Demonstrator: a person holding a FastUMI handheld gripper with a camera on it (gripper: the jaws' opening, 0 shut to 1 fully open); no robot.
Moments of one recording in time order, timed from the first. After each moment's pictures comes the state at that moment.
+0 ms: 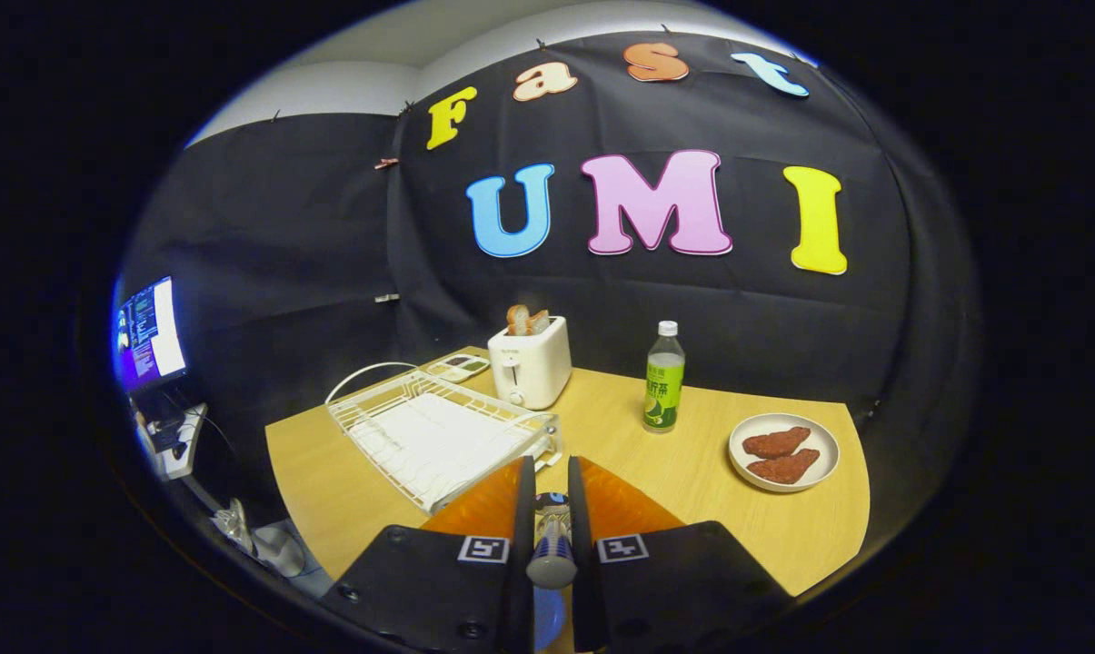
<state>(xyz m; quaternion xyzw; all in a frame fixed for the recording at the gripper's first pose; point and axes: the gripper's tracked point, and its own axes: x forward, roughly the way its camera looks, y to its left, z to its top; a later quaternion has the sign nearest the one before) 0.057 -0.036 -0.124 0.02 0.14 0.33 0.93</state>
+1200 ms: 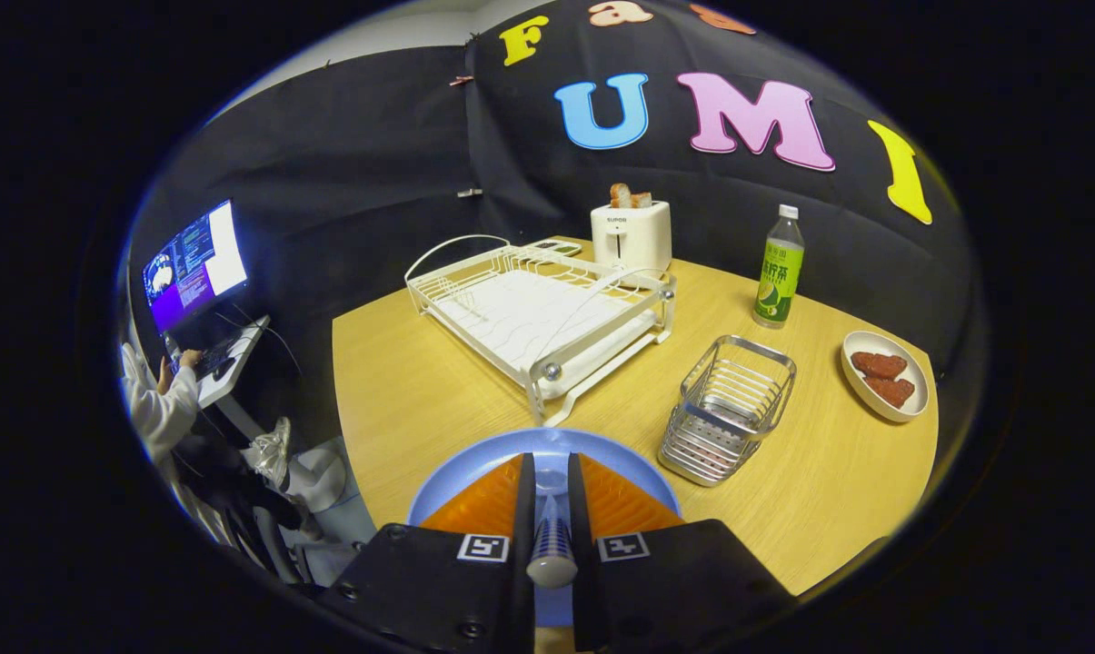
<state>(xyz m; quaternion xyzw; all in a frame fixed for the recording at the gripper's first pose) -0.032 0.007 -0.259 -0.06 0.27 0.43 0.86</state>
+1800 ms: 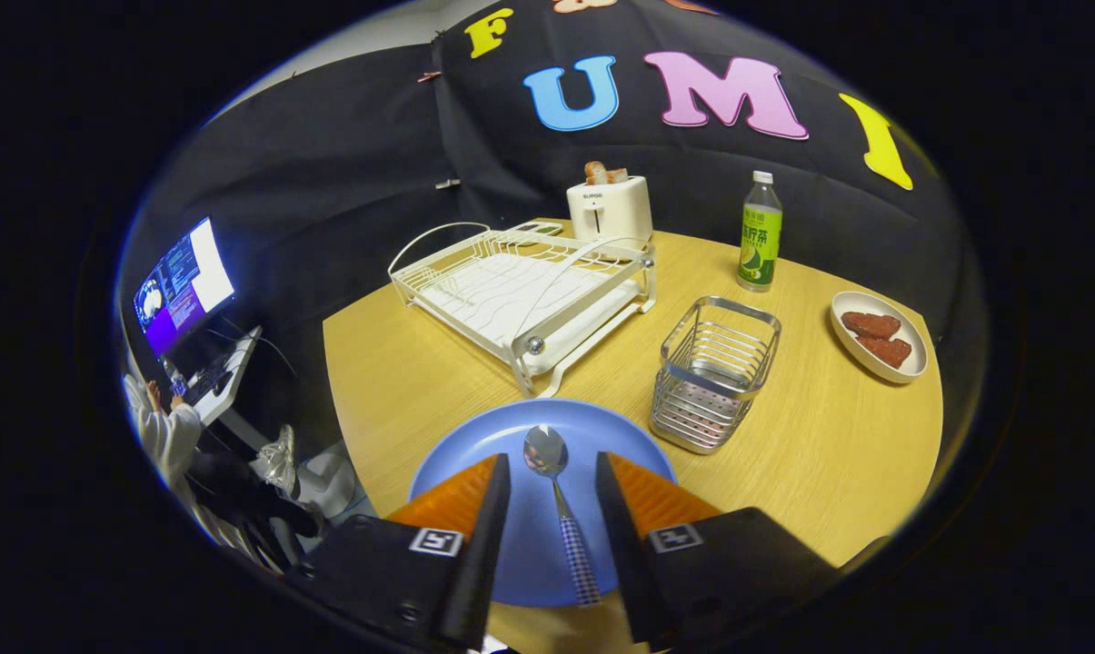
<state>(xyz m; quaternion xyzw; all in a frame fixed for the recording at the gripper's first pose) -0.030 -0.007 -0.257 -0.03 0.31 0.40 0.86</state>
